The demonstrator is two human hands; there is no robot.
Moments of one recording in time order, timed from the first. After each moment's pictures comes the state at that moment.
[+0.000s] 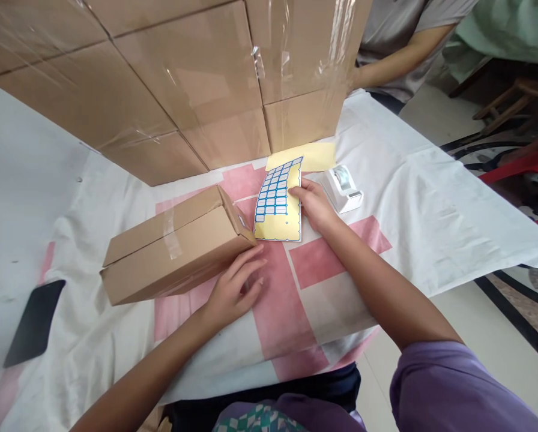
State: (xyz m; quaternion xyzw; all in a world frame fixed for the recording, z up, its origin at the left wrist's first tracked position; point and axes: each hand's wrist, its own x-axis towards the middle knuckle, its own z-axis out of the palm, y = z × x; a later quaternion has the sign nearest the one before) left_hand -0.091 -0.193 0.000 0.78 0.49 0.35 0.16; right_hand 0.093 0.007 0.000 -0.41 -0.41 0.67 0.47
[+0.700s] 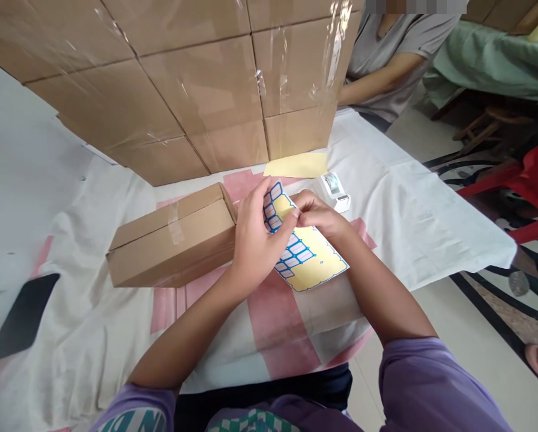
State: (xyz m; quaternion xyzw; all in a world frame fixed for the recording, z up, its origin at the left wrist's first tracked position) left_hand -0.005 -0.124 0.074 0.64 0.57 0.50 0.10; right_hand 0.134 -0.029 0.056 -0.20 -0.61 0.69 0.33
